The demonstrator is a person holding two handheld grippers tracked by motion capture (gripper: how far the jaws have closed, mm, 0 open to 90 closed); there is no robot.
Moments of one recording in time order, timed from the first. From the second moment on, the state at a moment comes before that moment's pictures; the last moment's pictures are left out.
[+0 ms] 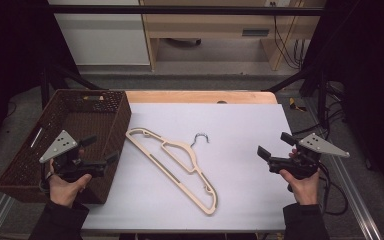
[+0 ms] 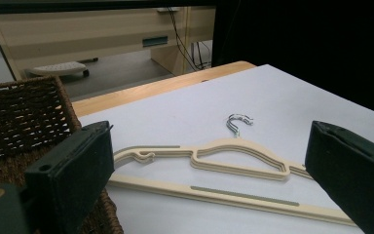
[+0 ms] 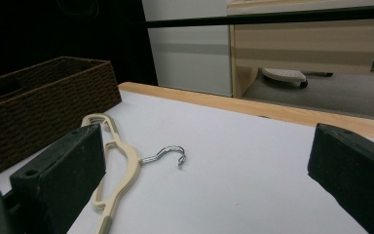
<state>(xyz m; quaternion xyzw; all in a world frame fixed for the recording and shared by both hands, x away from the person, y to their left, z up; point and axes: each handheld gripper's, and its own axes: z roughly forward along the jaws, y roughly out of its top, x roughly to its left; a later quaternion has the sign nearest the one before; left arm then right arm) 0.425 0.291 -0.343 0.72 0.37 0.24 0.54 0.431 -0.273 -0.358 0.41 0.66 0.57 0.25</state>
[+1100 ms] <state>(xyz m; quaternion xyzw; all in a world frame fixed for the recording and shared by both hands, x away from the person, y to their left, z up) 0.421 0.293 -0.341 0.72 0.36 0.24 0.54 0.457 -0.148 -0.384 0.37 0.83 0.40 0.15</state>
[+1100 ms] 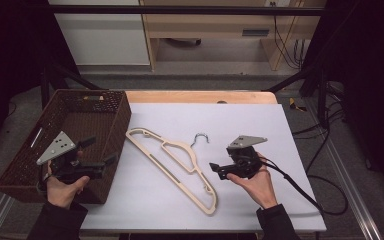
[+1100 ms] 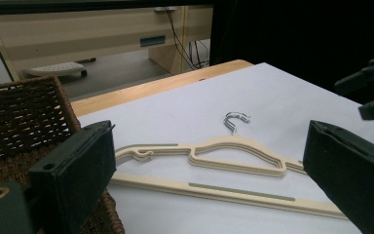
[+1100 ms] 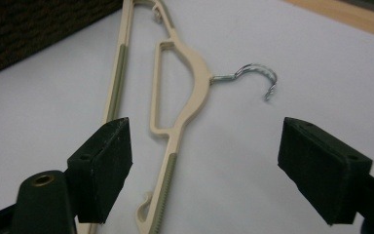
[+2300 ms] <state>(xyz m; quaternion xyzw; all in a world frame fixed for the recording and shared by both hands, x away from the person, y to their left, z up) 0.422 0.289 -0.343 0.73 0.36 0.23 0.53 0.490 -0.094 -0.452 0.42 0.87 0.26 0.02</state>
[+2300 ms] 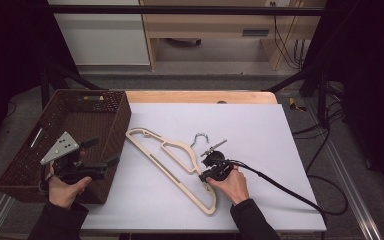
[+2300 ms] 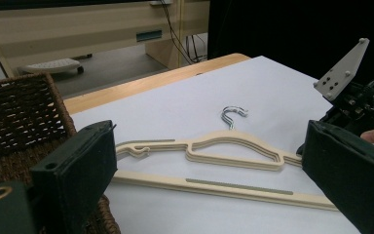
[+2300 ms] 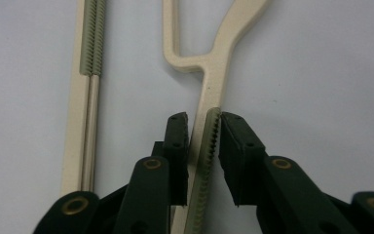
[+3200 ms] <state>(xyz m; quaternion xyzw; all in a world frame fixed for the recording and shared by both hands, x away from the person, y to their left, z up) 0.422 0.289 -0.343 0.73 0.35 0.23 0.54 0.497 -0.102 -0.449 0.43 0.87 0.23 0.05</state>
